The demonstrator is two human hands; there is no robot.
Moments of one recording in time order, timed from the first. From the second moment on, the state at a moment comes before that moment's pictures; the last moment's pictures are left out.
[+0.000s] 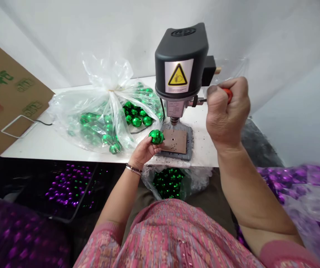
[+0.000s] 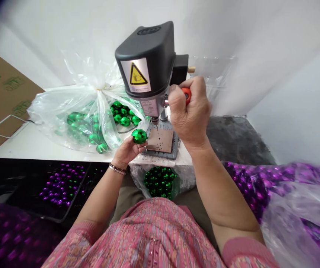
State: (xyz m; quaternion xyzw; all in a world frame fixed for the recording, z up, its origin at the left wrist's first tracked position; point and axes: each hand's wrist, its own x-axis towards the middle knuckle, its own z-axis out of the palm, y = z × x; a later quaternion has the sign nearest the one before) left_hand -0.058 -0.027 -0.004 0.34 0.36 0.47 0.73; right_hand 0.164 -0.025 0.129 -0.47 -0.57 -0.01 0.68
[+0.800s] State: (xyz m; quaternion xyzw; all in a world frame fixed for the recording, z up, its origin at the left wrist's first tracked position) left_hand -0.026 -0.004 0.005 0.70 0.57 0.27 0.33; right_hand 0.171 -0.002 0.181 -0.58 -0.55 0.09 0.60
